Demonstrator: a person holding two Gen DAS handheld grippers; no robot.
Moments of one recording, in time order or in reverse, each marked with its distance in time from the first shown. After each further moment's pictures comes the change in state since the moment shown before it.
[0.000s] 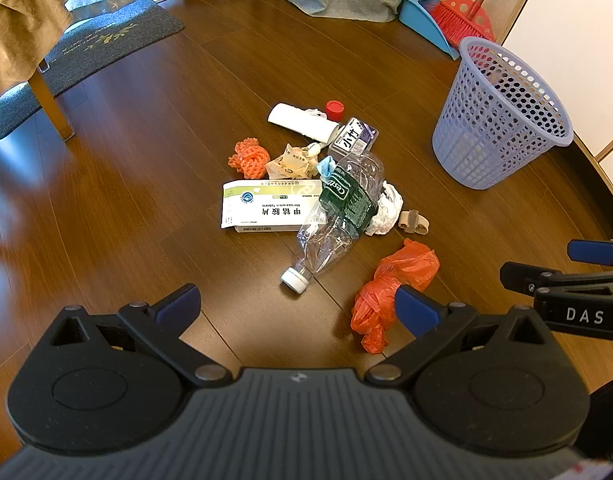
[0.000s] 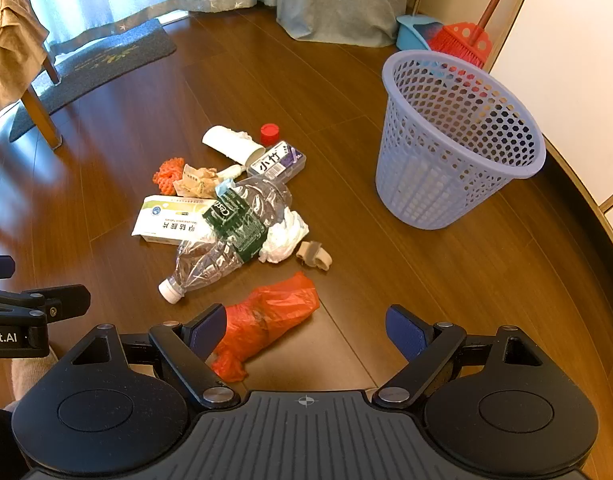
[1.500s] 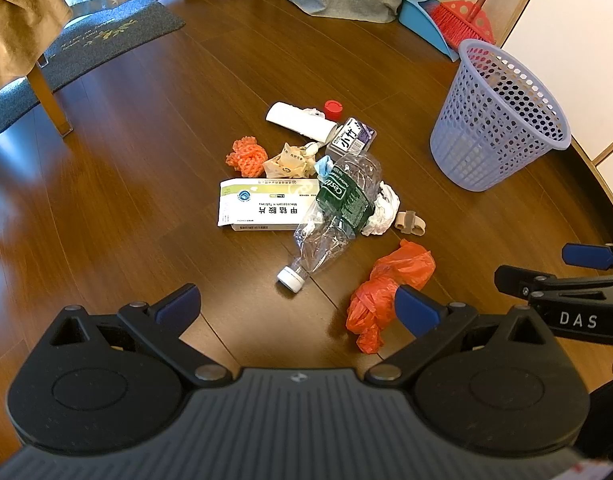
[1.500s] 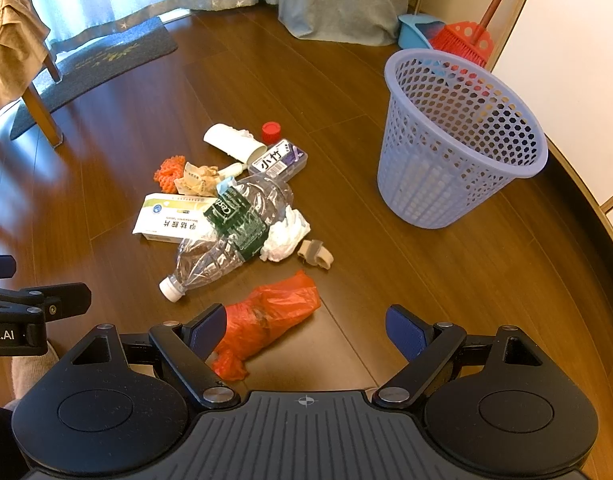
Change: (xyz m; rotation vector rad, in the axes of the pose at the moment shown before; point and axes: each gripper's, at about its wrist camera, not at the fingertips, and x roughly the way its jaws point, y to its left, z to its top) left arm -0.001 0.000 0.002 -0.019 0.005 -0.010; right arm 0.002 0.001 -0.002 0.011 0.001 -0.006
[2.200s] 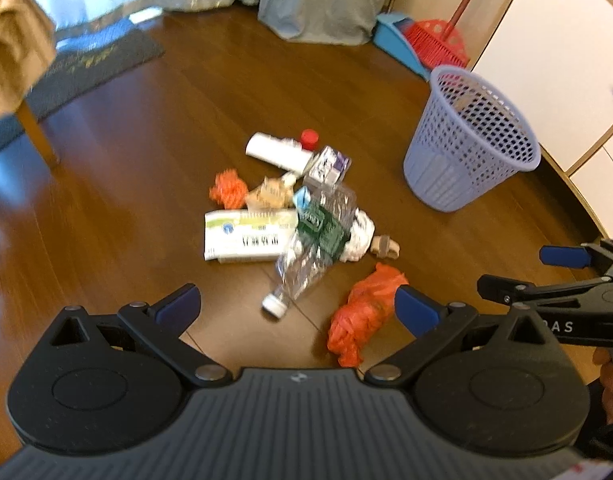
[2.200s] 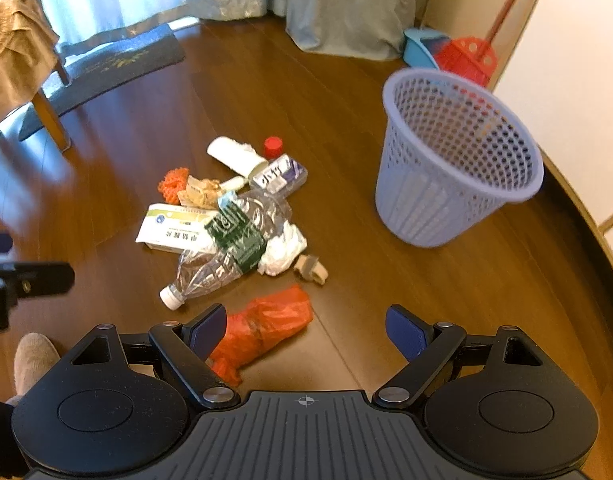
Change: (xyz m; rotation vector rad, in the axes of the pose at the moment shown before) left arm -0.032 -0.001 0.025 0.044 -0.062 -0.060; right arm -0.017 -0.009 0.013 -0.047 -0.034 0.015
